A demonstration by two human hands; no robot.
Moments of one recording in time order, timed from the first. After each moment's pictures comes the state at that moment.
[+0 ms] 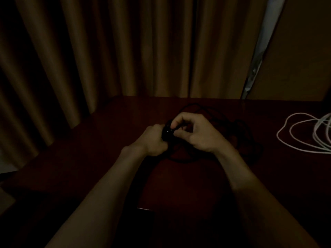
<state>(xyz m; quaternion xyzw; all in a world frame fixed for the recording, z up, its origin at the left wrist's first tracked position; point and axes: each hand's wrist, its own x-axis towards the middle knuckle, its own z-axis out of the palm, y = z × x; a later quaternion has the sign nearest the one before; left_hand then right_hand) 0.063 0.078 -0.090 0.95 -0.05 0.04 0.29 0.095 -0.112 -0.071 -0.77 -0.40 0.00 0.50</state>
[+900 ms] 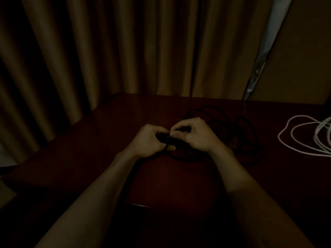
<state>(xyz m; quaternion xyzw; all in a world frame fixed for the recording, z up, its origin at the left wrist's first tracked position) 0.048 0.094 -0.108 0.88 -0.08 0.09 0.46 0.115 -0.100 -0.091 -0.81 -0.37 -0.01 0.45</state>
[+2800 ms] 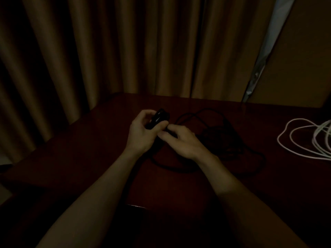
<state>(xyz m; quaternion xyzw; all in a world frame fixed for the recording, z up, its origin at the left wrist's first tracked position) 0.055 0.096 -0.113 0.77 0.01 0.29 0.57 0.093 -0.067 -0.102 -0.84 -0.33 0.04 0.44</state>
